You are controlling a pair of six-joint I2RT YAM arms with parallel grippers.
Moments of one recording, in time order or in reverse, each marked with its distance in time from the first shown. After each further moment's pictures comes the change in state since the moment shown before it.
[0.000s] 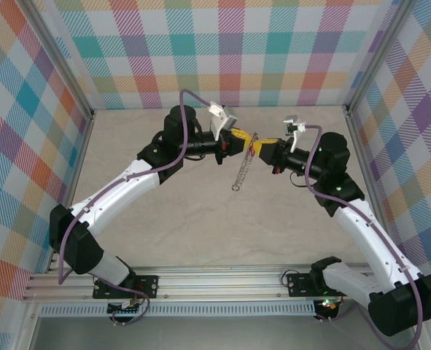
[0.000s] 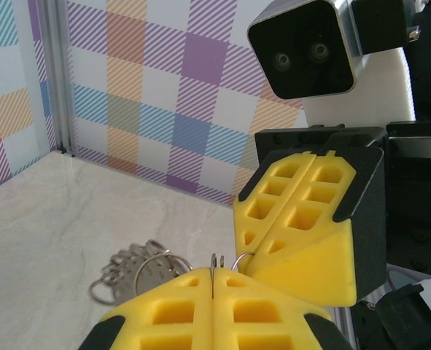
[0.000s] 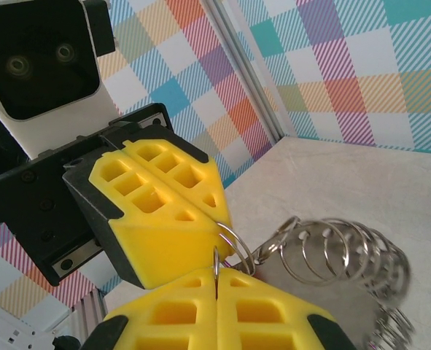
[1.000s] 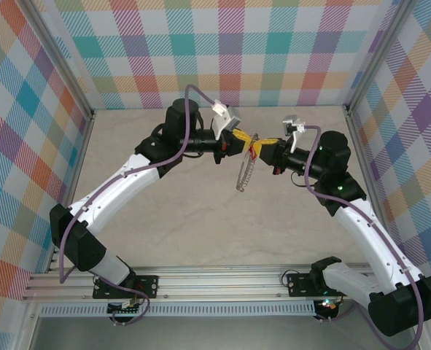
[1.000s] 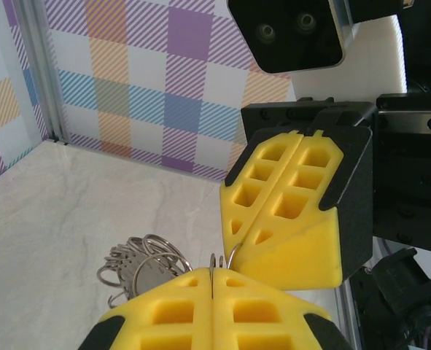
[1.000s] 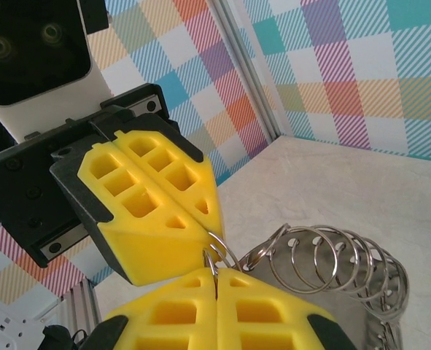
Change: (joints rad) left arm -0.001 0.030 0.126 -0.206 0.039 0.135; right arm 0.000 0.000 0.025 -0.048 -0.003 -0.069
